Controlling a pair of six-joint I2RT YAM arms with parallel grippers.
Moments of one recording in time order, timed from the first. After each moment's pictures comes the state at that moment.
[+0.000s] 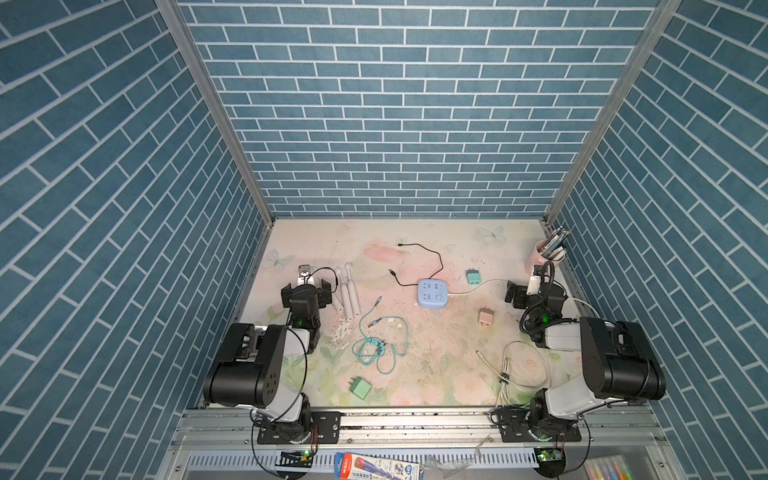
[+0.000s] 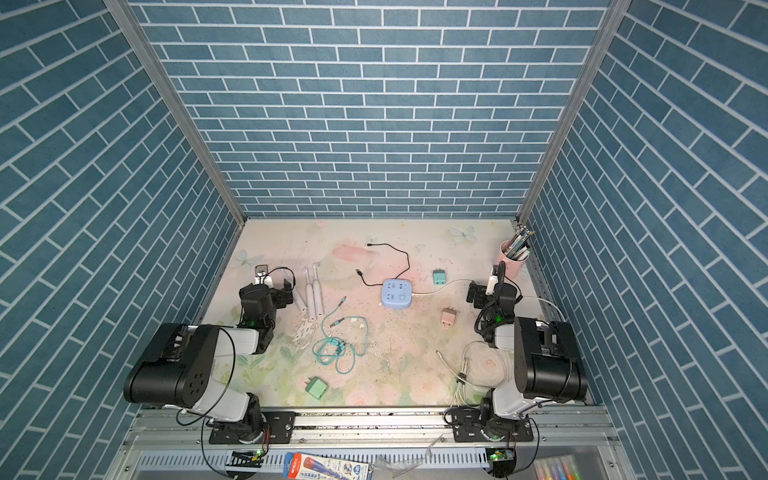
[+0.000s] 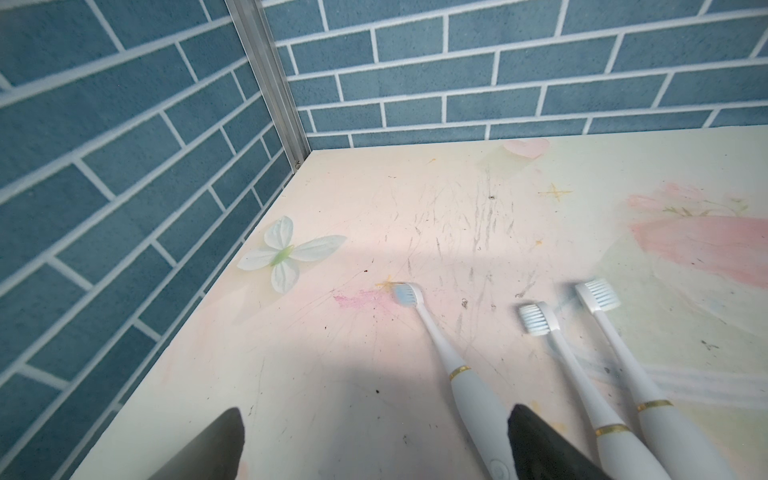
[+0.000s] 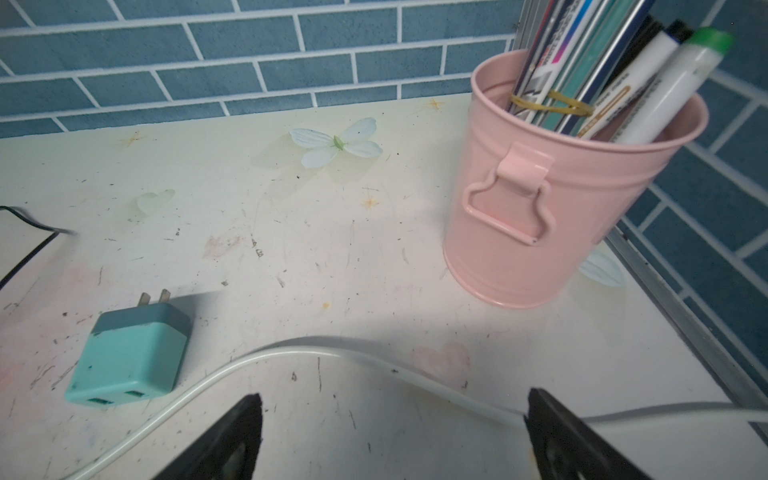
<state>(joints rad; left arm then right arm) -0.07 1.52 0.36 0.81 -0.35 0.03 -0.06 1.54 0.39 0.74 -0.02 0.02</state>
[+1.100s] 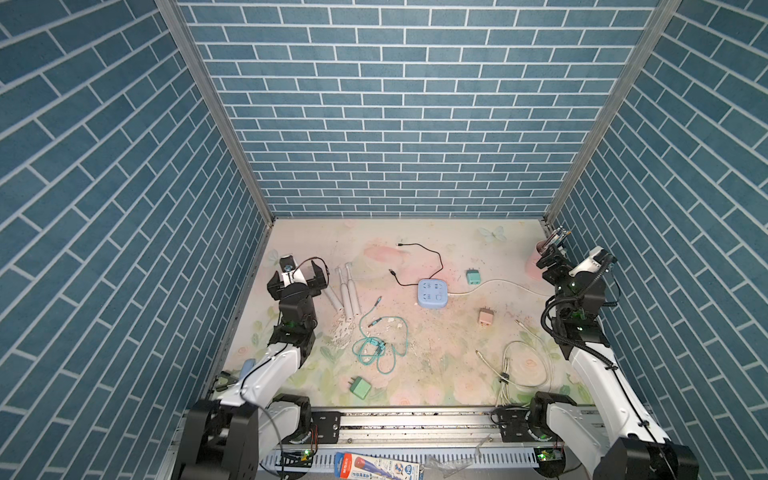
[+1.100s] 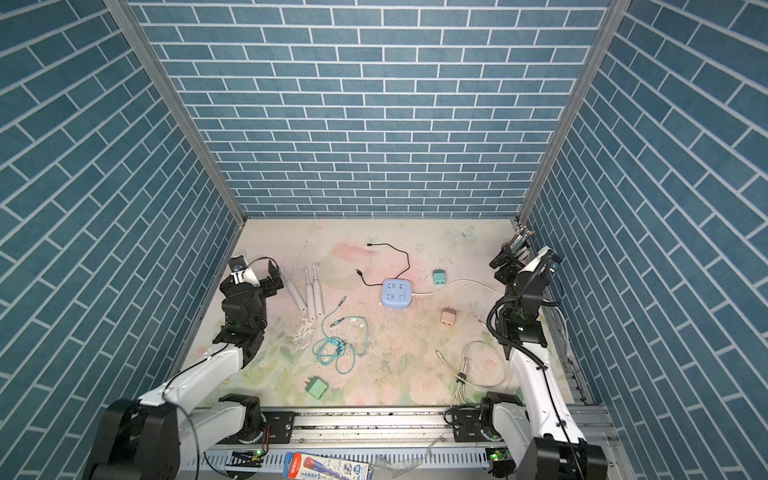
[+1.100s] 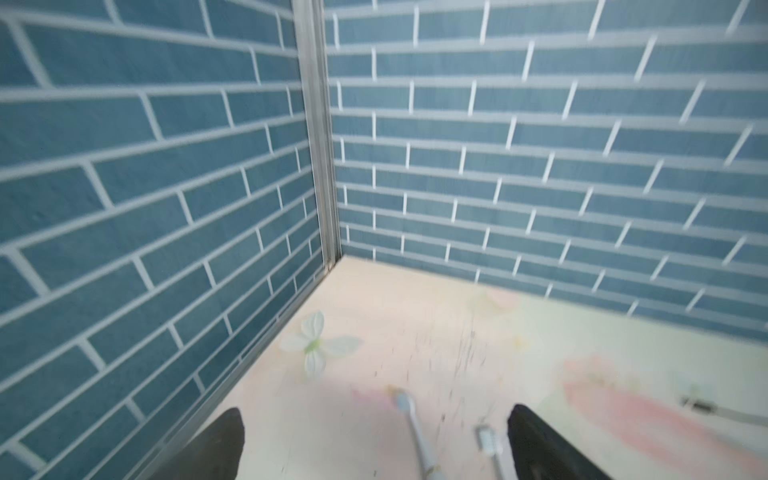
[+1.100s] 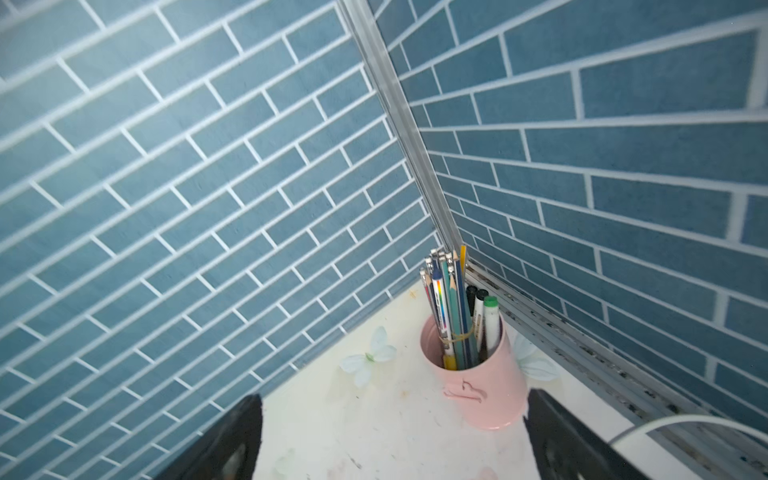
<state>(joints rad) -0.14 0.96 0.44 0.47 -0.50 -0.19 -0.05 0.91 0.57 0.26 0.19 0.56</state>
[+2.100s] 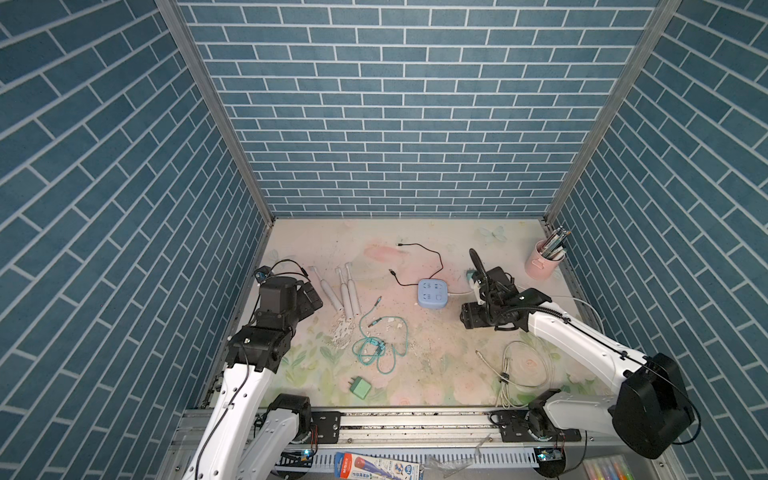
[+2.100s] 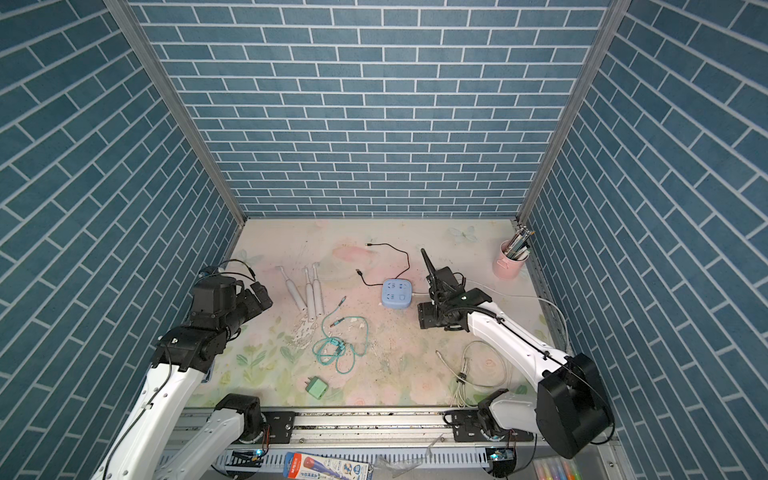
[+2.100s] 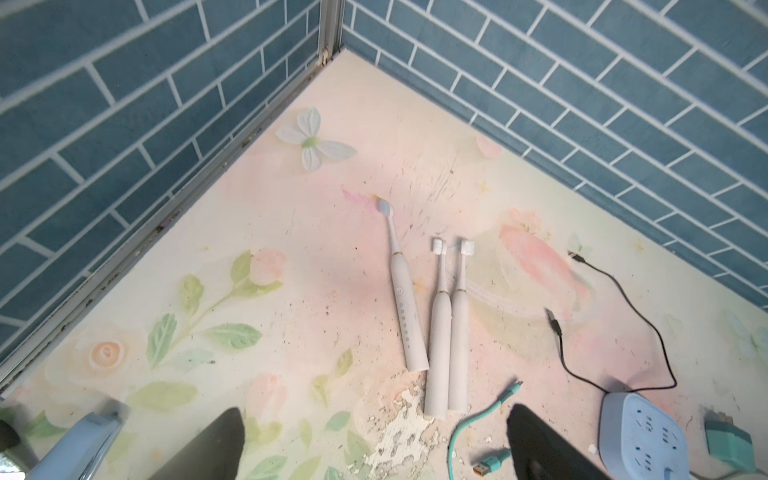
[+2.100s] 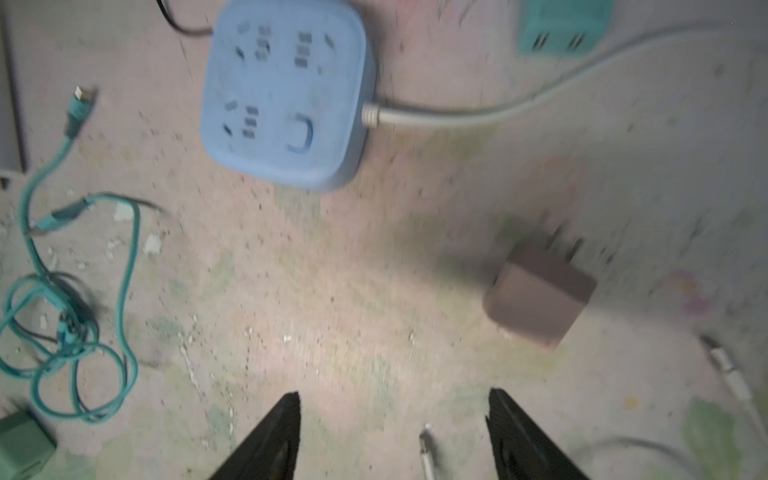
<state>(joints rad) -0.14 0.78 0.86 -0.81 -0.25 -0.58 0.61 1.26 0.83 -0.75 -0.05 0.40</state>
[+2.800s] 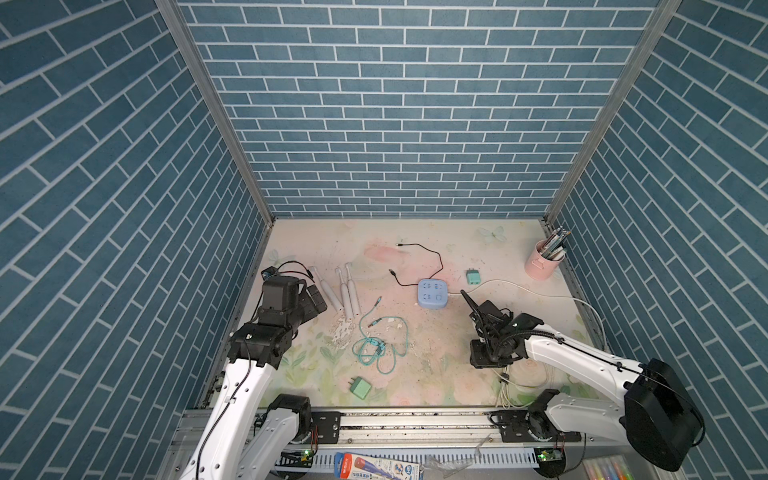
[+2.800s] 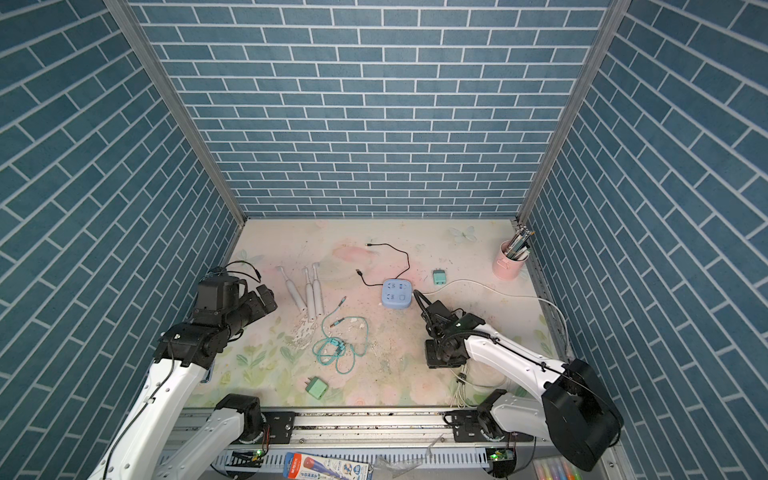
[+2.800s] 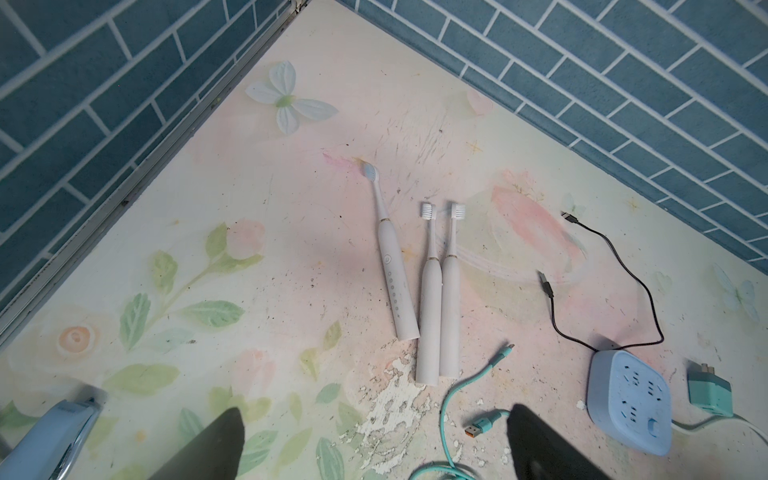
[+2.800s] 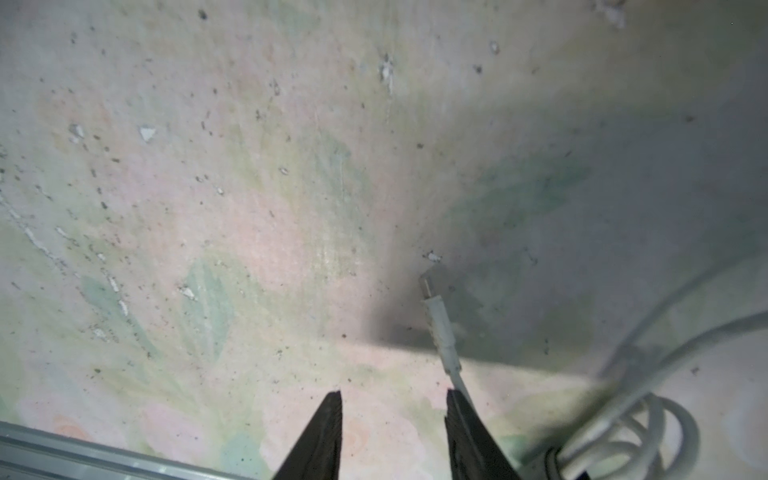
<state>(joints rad) -0.14 0.79 0.86 -0.83 -0.18 -0.57 0.72 1.20 0.64 -0.84 -0.08 0.59</state>
